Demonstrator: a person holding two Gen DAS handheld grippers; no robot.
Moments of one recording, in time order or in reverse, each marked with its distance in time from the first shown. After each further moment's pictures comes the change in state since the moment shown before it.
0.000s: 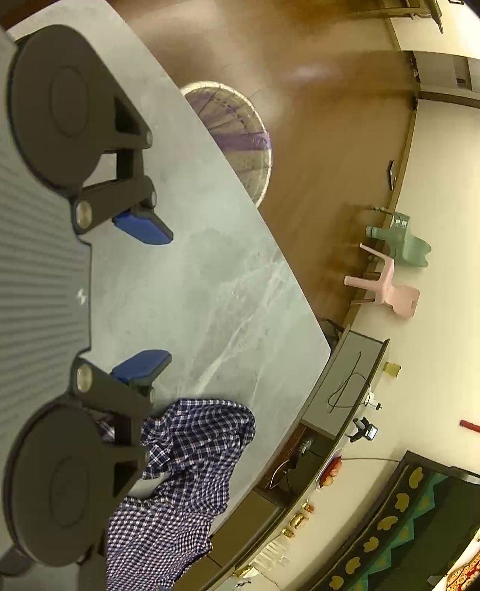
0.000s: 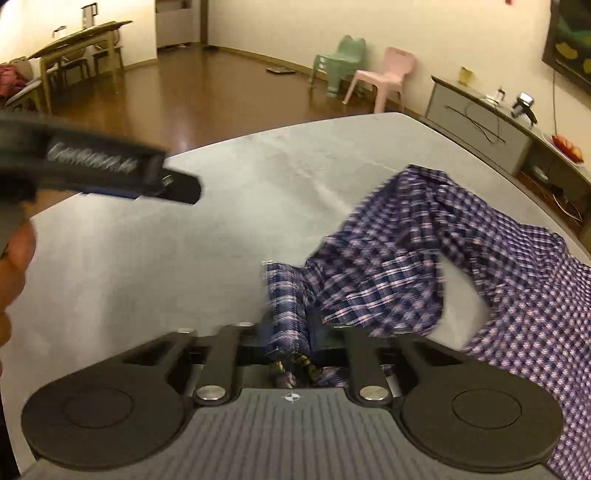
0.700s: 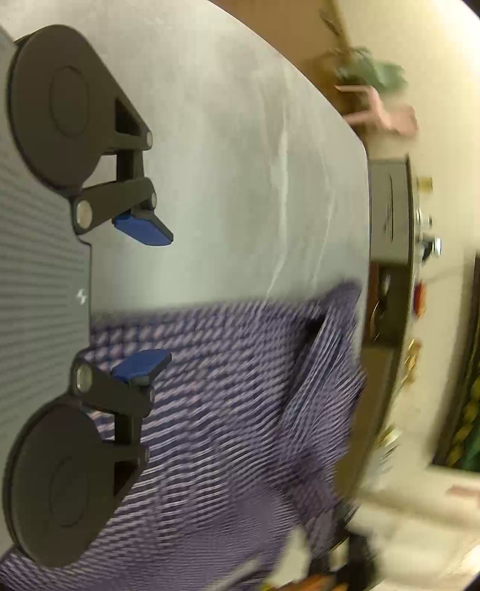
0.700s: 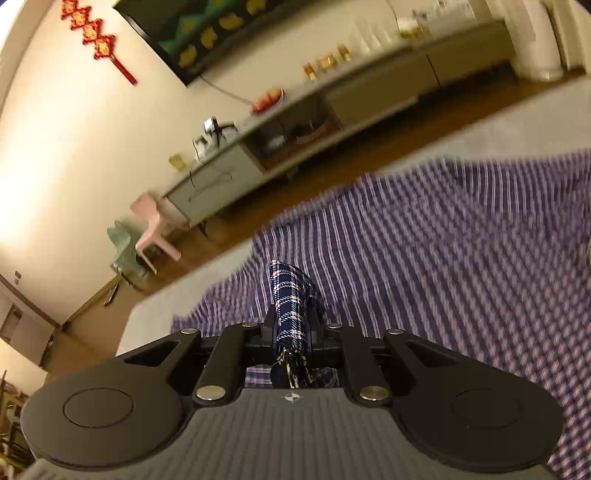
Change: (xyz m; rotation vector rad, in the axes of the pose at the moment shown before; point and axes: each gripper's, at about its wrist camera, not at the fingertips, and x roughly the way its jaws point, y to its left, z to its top) left arm -0.033 -0.135 -0.109 0.573 0.130 -0.261; right arm -0.192 -0.340 -0.156 1.099 -0.330 -0.193
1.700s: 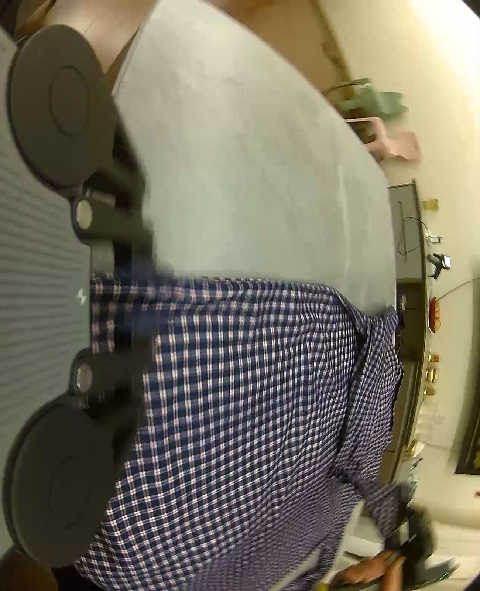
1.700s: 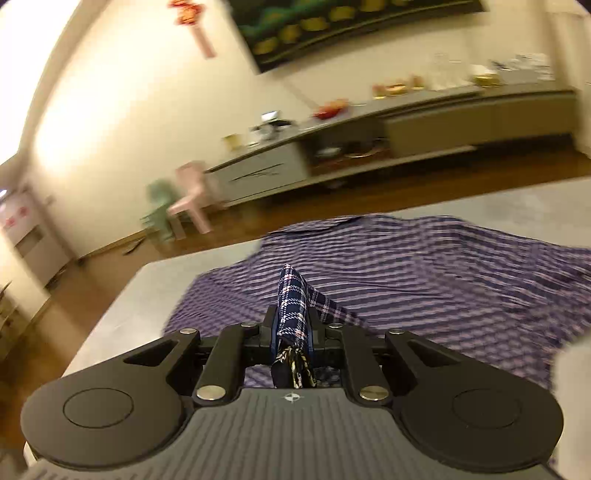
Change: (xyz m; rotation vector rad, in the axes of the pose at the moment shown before) left arm -0.070 -0.058 -0.101 -0.016 0.028 0.172; right arm -0.088 -0.035 0.028 -0.339 -0.016 0.125
